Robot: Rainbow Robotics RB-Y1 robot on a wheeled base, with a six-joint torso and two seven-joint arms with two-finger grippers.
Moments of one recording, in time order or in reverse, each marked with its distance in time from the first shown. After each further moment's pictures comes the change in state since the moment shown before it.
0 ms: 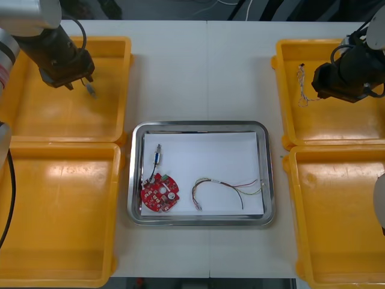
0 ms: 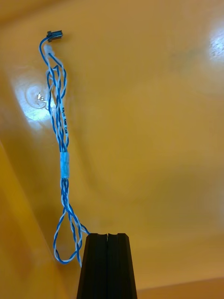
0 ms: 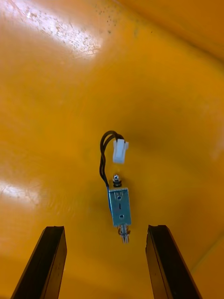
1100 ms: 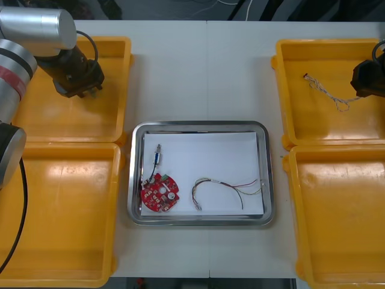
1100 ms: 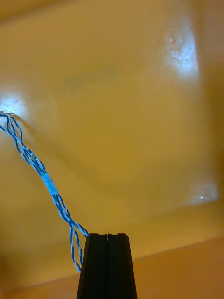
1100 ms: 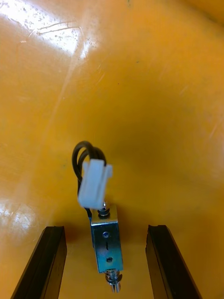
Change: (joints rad) right arm 0.035 -0.165 0.000 -0.001 -0.060 0.024 0.068; left arm 0.000 -0.051 -0.024 0.122 -0.009 -0.163 0.000
